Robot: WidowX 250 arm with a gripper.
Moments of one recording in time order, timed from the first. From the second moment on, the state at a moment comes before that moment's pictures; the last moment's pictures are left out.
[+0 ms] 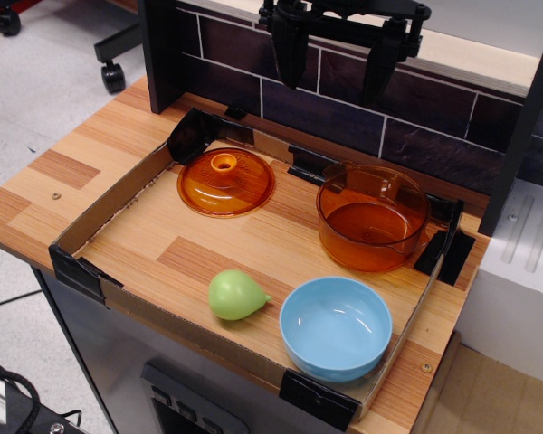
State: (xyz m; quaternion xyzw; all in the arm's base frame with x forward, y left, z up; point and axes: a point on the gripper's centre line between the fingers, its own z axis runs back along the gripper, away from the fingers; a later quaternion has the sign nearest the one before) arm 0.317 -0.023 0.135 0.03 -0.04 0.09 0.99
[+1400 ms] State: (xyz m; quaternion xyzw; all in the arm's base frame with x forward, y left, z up) arm 0.326 0.071 0.085 -0.04 -0.04 0.01 1.00
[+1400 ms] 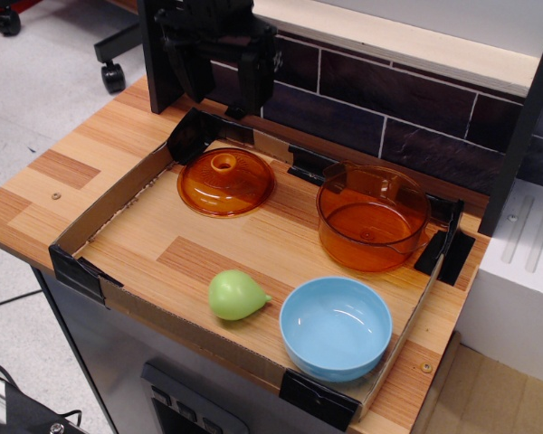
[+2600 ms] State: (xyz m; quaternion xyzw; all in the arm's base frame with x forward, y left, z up) arm 0.321 0.077 0.028 0.00 -0.02 0.00 1.00
